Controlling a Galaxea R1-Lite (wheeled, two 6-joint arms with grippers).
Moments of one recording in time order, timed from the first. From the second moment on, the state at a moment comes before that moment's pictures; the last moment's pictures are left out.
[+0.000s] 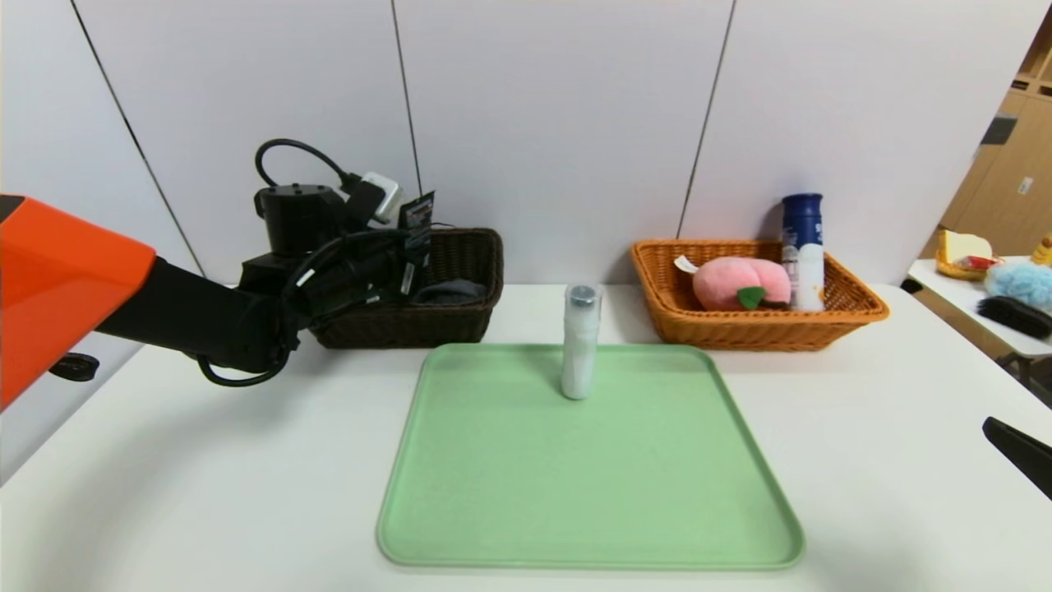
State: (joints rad) left arm -0.26 2.03 -1.19 -0.76 -0.12 0.27; right arm -0.14 0.75 -0.29 -0.36 0.31 -0.04
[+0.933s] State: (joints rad) left arm -0.32 1.93 -1.19 -0.82 -0.15 0.23; right arm -0.14 0.74 -0.28 -0.36 0.31 -0.04
